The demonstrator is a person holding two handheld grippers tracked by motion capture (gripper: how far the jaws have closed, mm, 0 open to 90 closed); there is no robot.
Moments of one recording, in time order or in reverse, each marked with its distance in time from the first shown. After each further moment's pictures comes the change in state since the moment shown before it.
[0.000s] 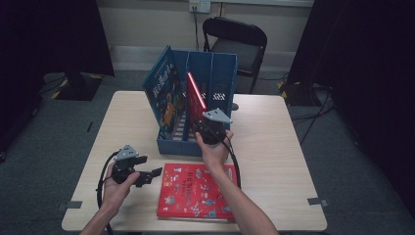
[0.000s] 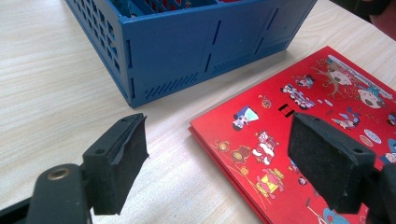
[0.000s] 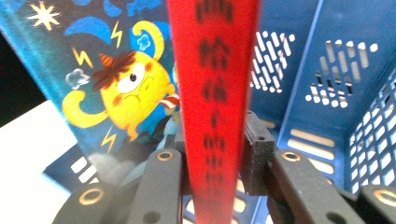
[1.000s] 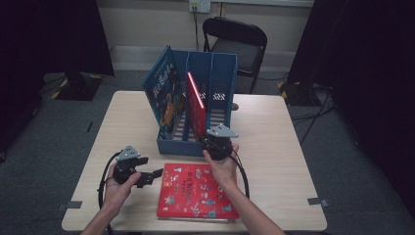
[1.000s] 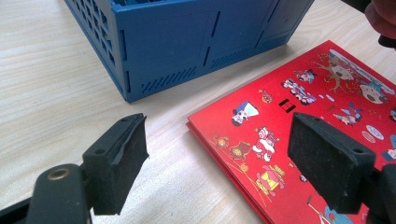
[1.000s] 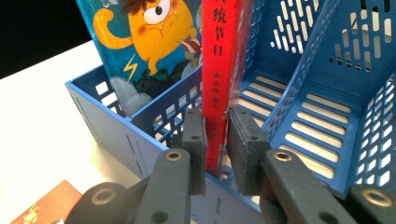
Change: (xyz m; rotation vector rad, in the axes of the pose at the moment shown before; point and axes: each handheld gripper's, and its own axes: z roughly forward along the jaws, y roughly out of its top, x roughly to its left) left arm 0.000 -0.002 0.004 0.020 -0.006 -0.002; right arm -0.008 -0.038 -0.024 0.074 0.096 -0.090
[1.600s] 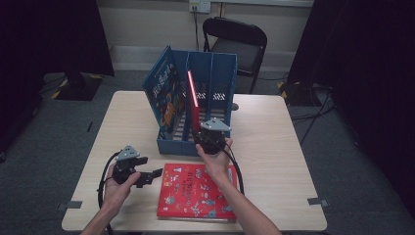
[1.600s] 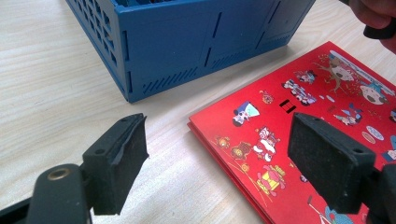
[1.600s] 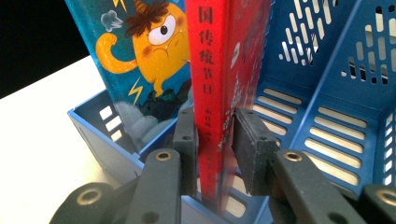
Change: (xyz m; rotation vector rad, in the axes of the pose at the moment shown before) left arm 0.001 0.000 -0.001 -0.004 0.000 -0.005; right arm 0.009 0.017 0.018 -0.010 -0.003 0.022
